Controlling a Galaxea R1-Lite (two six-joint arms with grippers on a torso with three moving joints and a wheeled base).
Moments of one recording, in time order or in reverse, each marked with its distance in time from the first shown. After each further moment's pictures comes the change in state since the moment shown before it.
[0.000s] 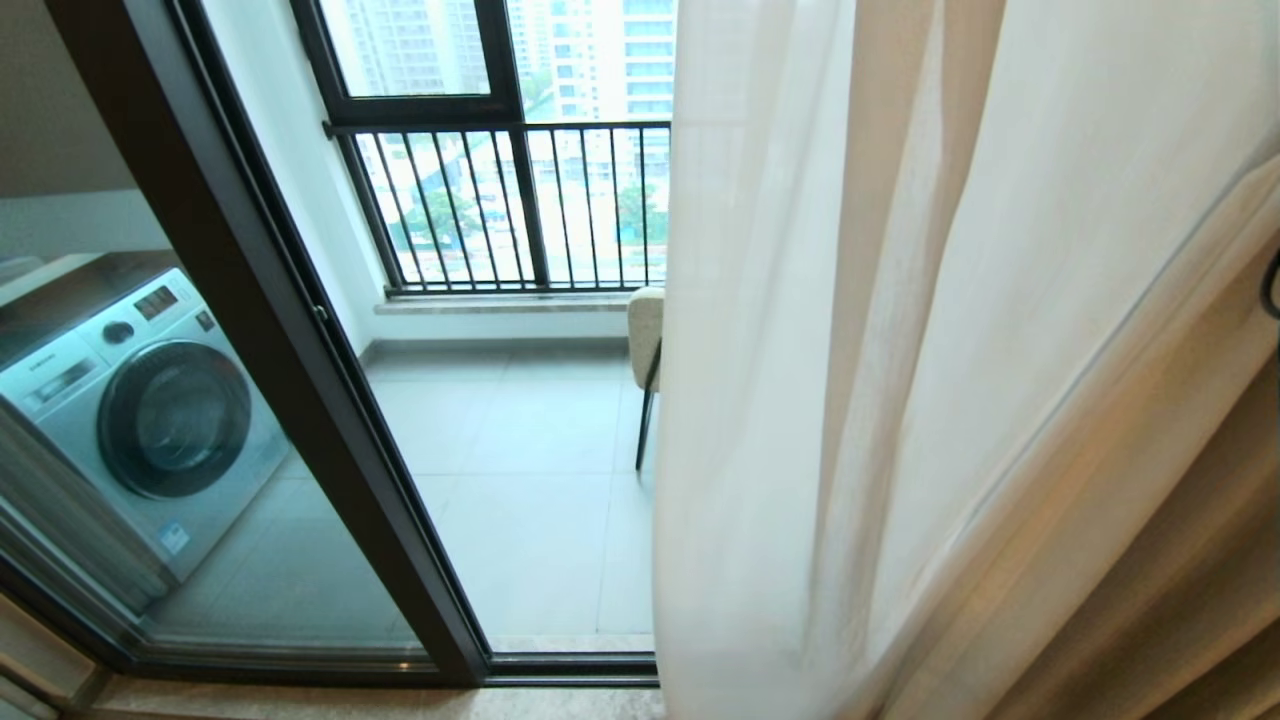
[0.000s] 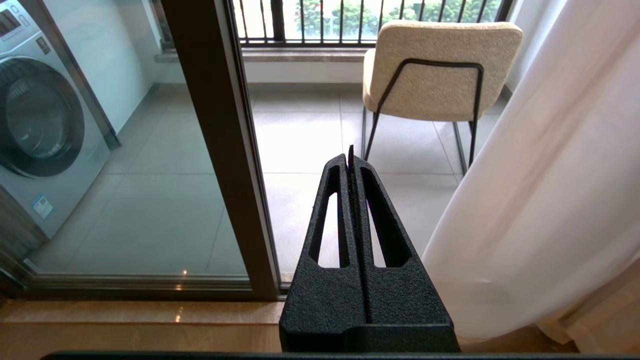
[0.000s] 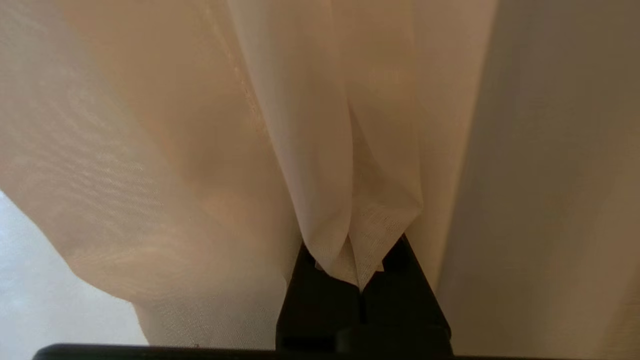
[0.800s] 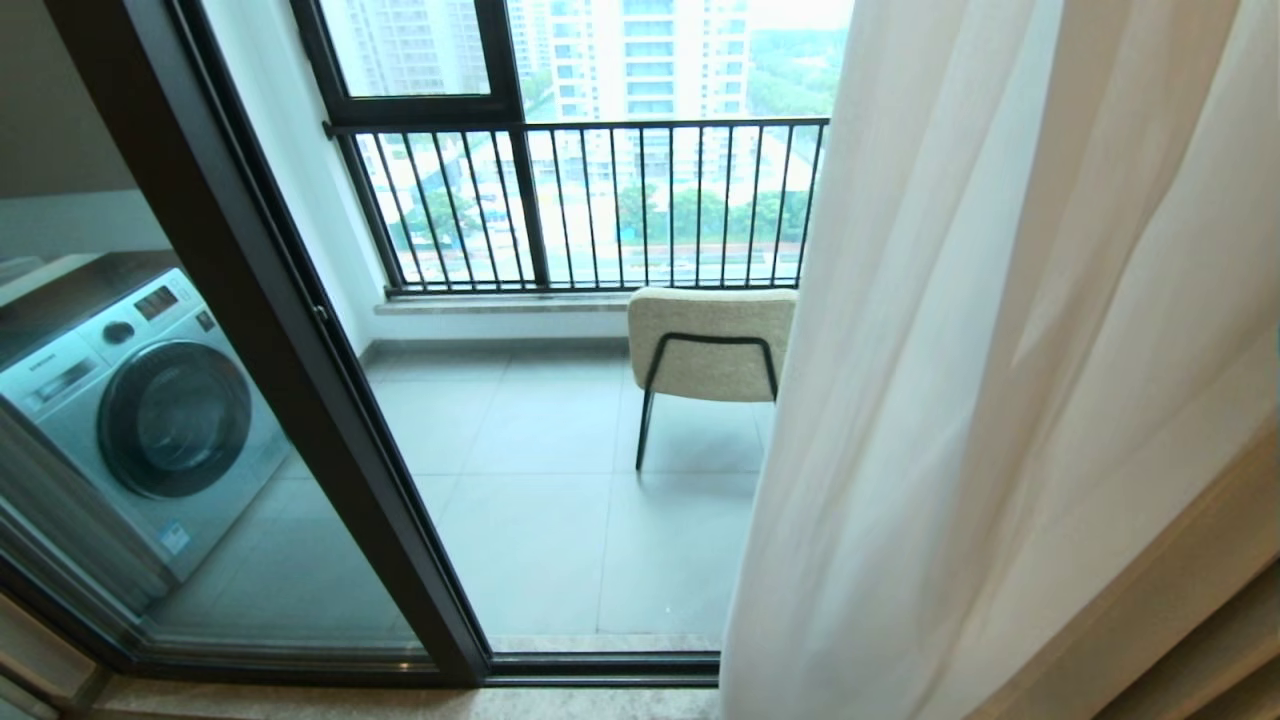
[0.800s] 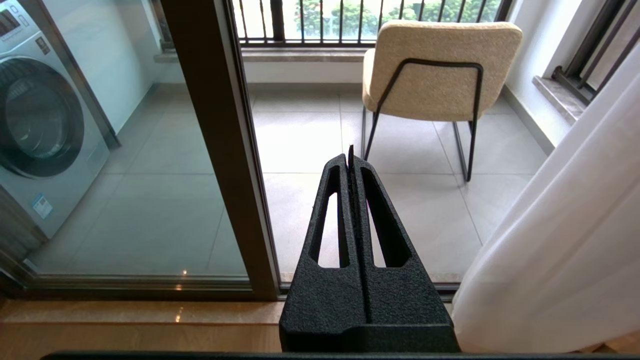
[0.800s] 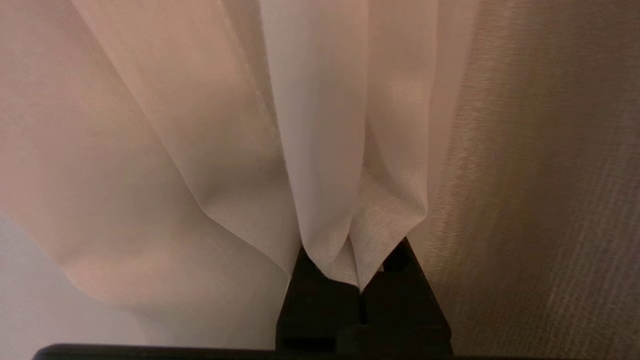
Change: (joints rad) left arm 0.000 0.000 0.000 0.000 0.000 0.000; right arm -0.362 0.140 -0.228 0.023 0.117 0.008
